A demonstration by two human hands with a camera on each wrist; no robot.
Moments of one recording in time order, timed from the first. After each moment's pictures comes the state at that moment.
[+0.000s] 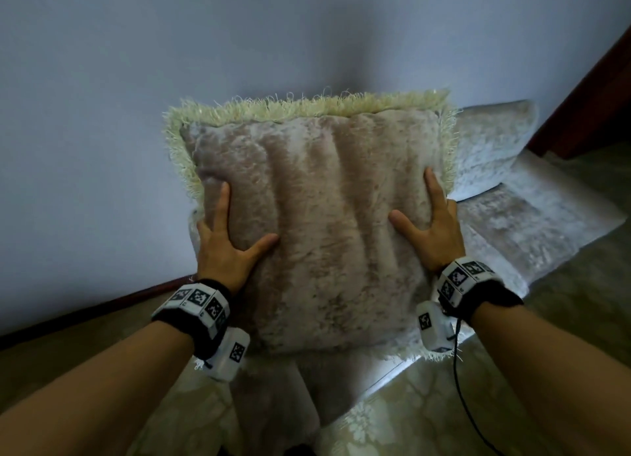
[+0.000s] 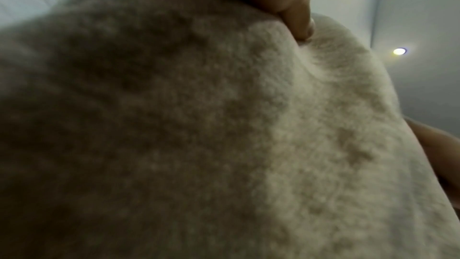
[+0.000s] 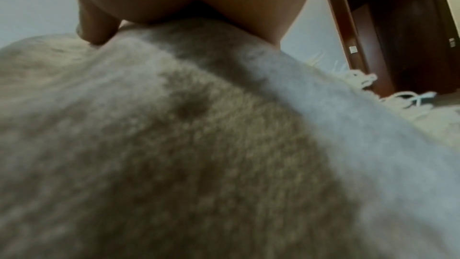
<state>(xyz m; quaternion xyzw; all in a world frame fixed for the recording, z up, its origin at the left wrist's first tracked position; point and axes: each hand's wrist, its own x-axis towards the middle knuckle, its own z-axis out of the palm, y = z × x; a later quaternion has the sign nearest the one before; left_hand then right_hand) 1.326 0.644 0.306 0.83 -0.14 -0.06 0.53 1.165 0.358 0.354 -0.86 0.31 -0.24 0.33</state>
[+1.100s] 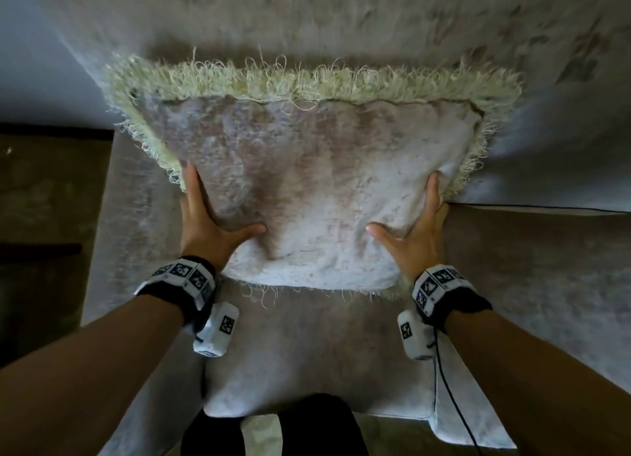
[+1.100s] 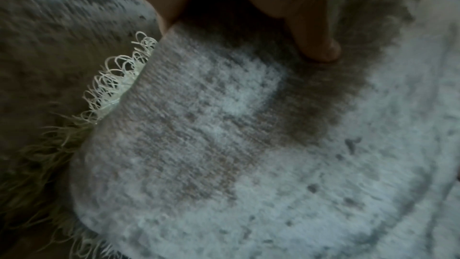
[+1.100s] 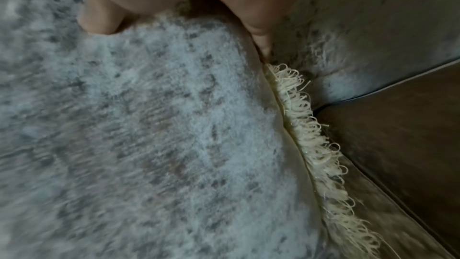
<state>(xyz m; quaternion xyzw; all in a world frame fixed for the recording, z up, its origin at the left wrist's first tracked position) 1.448 0.373 -0.033 0.87 0.15 -0.07 0.47 1.413 0.046 -0.050 -0.87 0.21 0.05 0.44</state>
